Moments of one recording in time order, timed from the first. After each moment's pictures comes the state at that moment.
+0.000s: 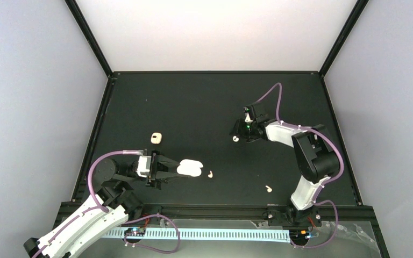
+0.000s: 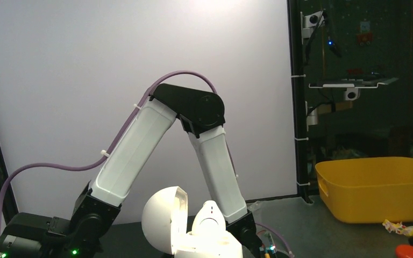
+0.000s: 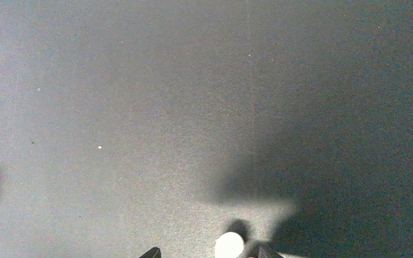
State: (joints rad) left arm -0.72 0.41 0.42 0.44 0.86 -0.23; right arm 0.41 1.77 0.94 -0.10 -0.25 0.65
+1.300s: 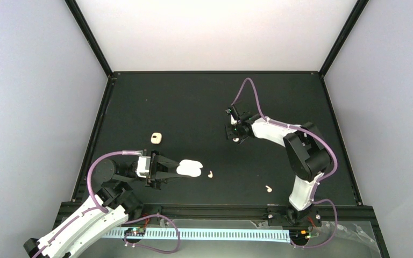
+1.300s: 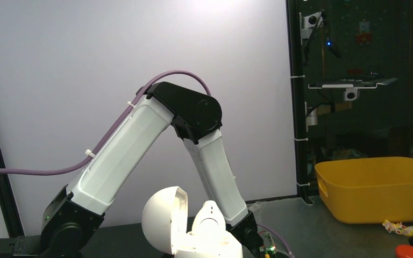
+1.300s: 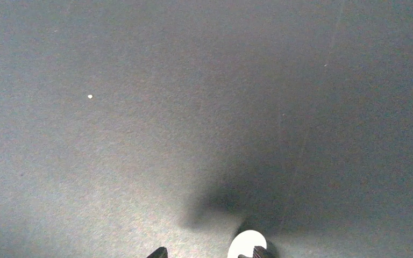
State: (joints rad) left arm -0.72 0.41 0.42 0.44 0.86 -0.23; right arm 0.57 1.81 1.10 -0.34 -0.03 0.34
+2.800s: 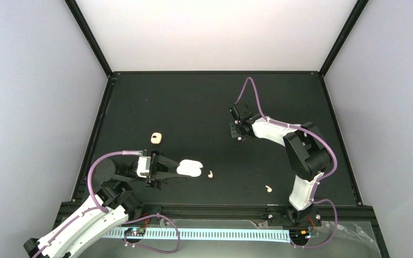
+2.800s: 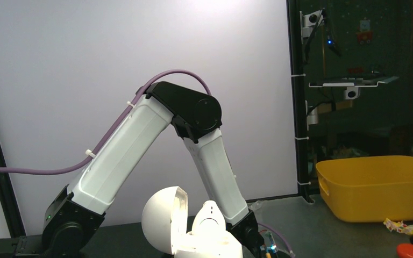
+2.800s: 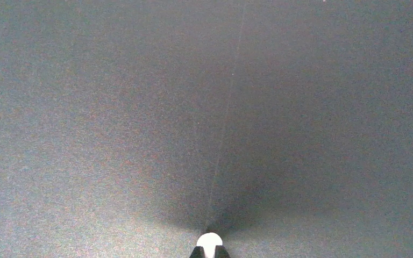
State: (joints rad) left arm -0.72 0.41 0.42 0.44 0.86 -0.23; right arm 0.55 1.82 1.10 -0.35 0.16 0.34
